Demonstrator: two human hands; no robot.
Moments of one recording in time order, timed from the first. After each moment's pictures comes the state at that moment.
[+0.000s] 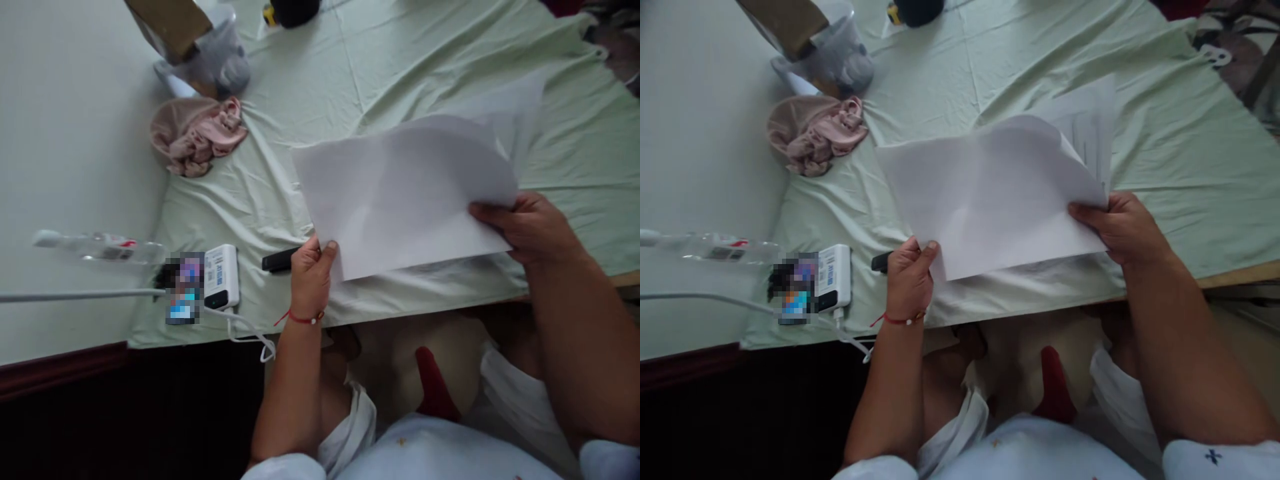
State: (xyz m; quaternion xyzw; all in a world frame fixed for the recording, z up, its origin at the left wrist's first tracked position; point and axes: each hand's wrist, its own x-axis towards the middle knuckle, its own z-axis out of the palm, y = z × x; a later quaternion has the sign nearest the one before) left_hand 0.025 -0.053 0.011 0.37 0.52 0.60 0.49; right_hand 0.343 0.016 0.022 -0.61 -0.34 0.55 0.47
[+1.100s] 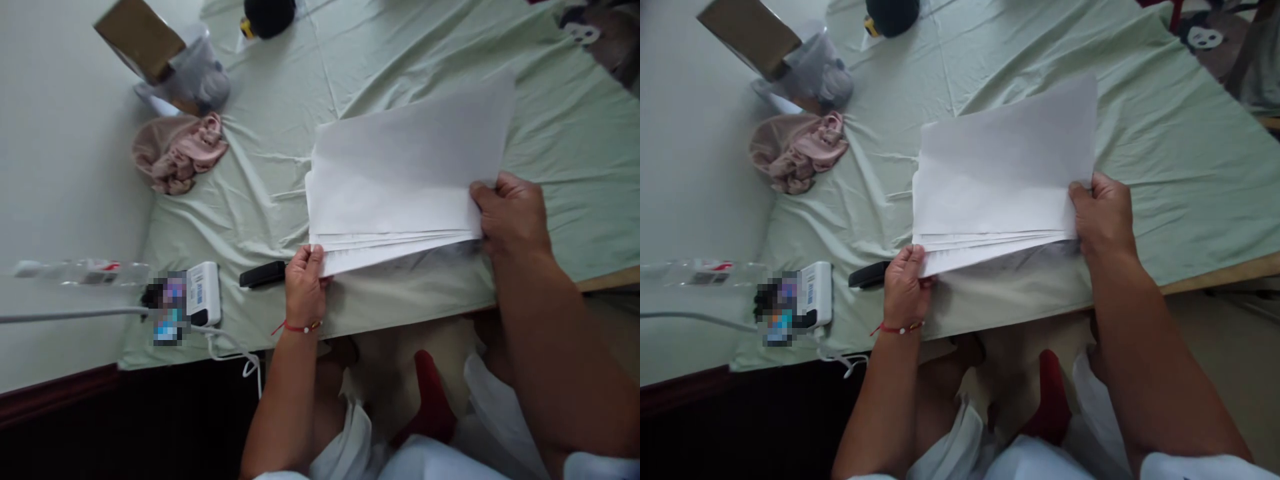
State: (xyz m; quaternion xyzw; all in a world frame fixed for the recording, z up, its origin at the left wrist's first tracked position) left_hand 0.054 -0.044 -0.006 0.28 0.59 0.59 0.47; right_hand 0.337 0.038 0.009 -0.63 -0.33 0.40 0.58
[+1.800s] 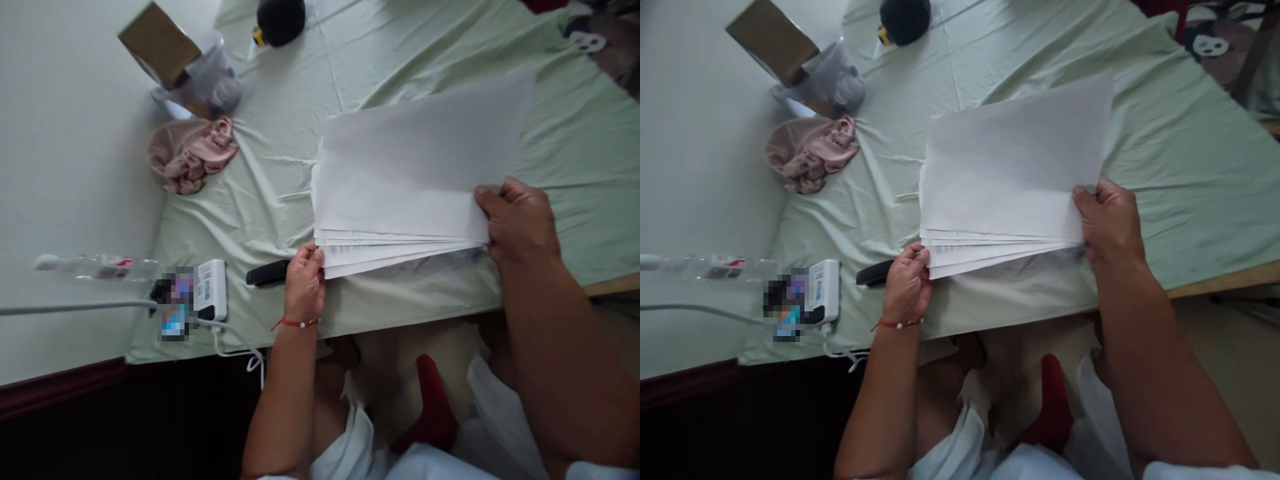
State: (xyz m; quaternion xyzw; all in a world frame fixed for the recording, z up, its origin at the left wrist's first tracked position) left_hand 0.036 -0.036 -0.014 0.27 0.57 0.60 0.50; right_hand 0.336 0.031 0.012 -0.56 -0.30 0.46 0.62
